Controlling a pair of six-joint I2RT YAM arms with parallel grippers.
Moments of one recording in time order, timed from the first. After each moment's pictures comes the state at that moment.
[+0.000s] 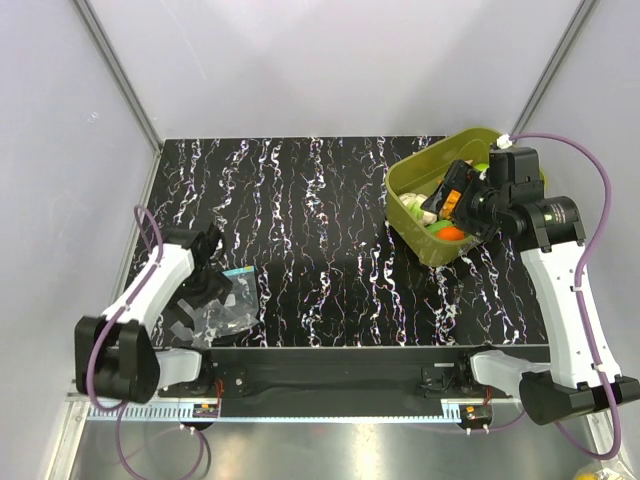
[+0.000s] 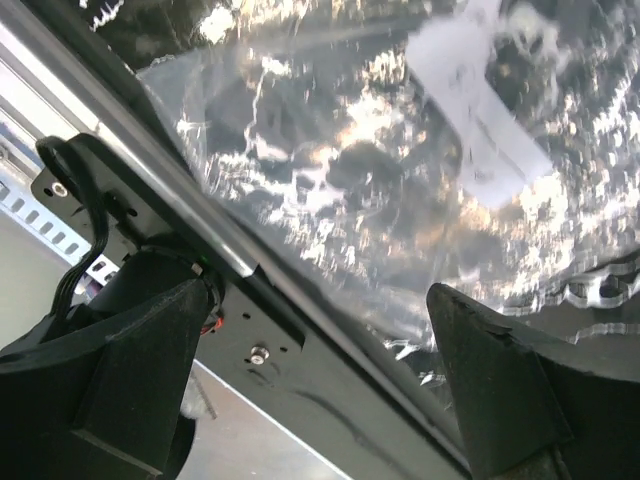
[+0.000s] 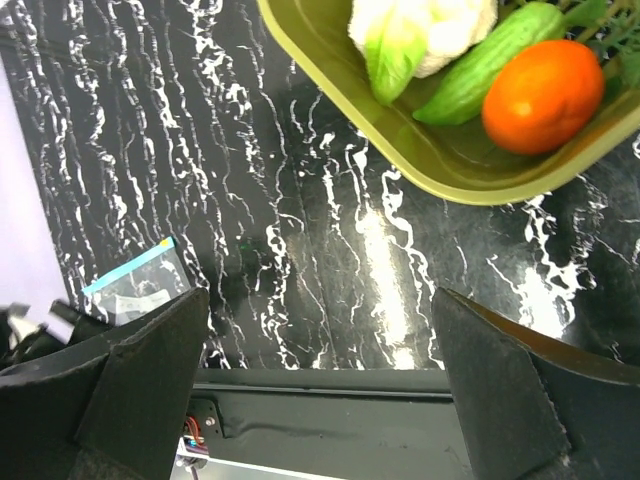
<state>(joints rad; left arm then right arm) -0.16 1.22 0.87 -1.31 -0.25 -1.06 0.19 1.16 1.56 -1.15 -0.06 0.63</state>
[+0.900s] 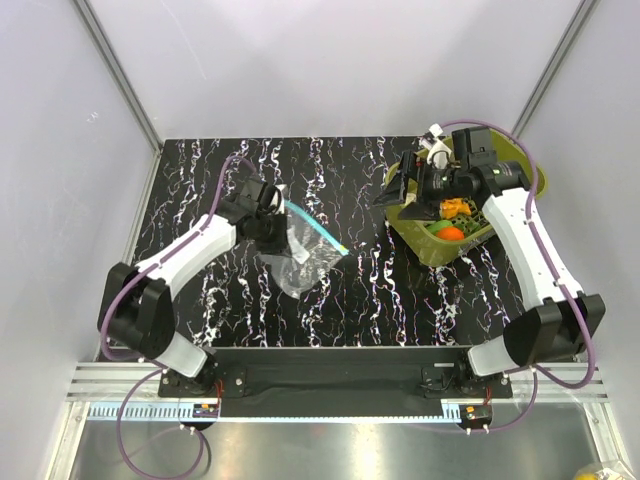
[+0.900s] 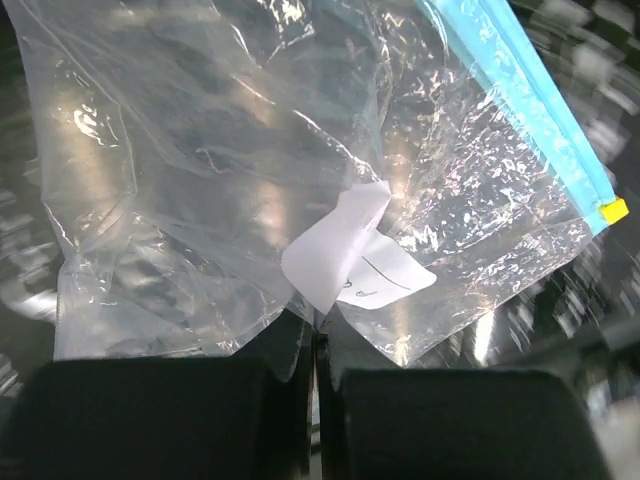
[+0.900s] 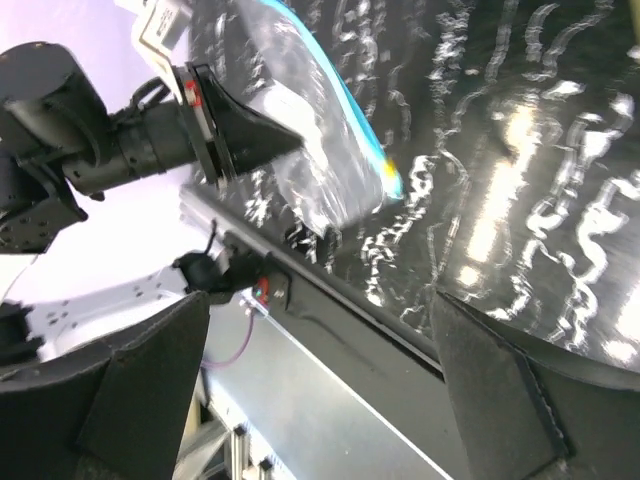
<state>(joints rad) -0.44 1.53 1.14 -0.67 0.21 -0.45 0.19 1.45 1.55 -0.95 -0.68 0.47</state>
